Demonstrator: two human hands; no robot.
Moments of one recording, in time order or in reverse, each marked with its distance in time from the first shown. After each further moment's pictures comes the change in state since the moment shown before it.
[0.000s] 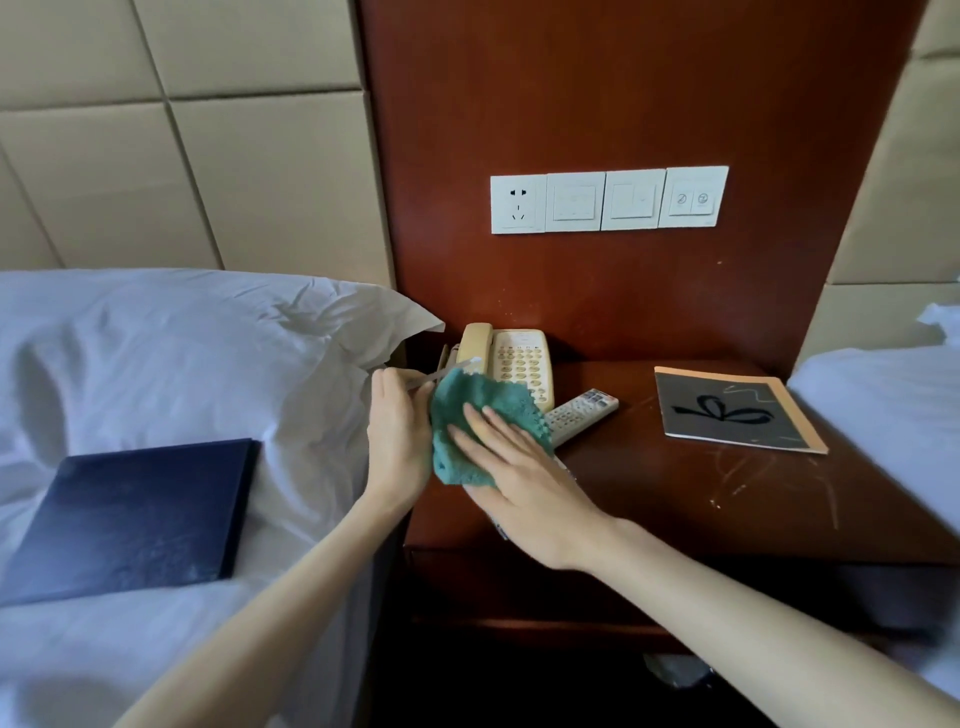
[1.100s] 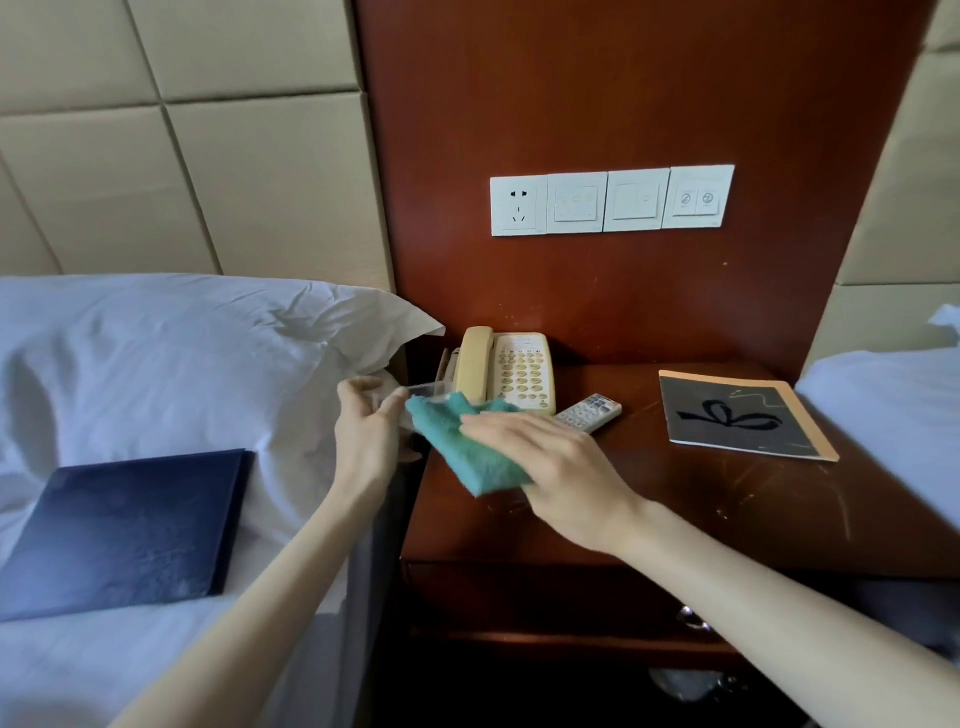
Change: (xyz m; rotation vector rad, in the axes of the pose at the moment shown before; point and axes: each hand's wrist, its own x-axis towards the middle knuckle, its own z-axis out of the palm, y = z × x) left_hand 0.017 -0.013 -0.013 -0.350 -0.016 -0.495; right_hand -0.004 0.012 -0.034 -0.044 0.391 -0.308
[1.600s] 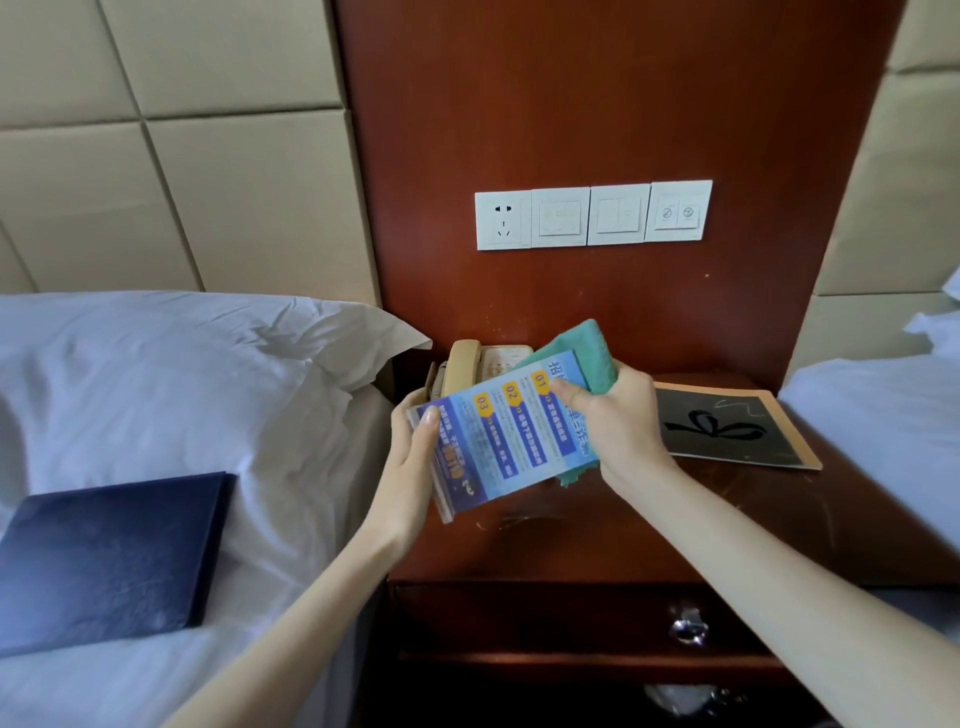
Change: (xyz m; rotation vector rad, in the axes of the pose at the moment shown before) left_hand -0.034 -0.003 0.024 -0.214 -0.398 -0.007; right_hand 0.020 0.044 -0.021 0.695 0.530 1.013
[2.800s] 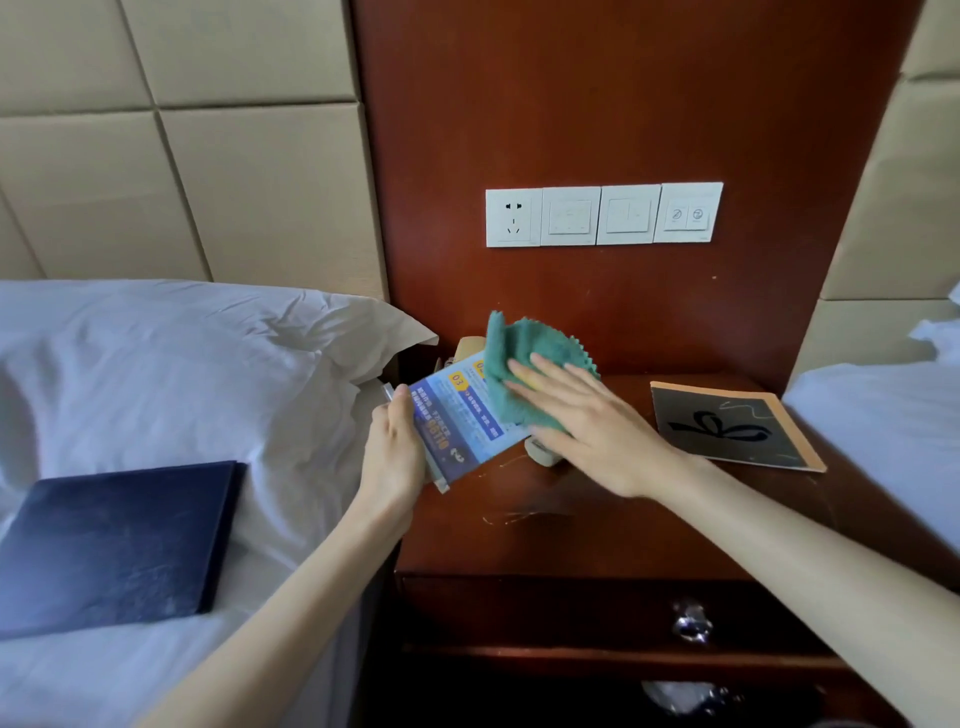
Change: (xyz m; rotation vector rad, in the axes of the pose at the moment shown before) left_hand 0.009 0.024 -0.003 0.126 0.294 -0.182; right_hand 0.008 0.004 -0.014 -1.042 -0.681 -0.761
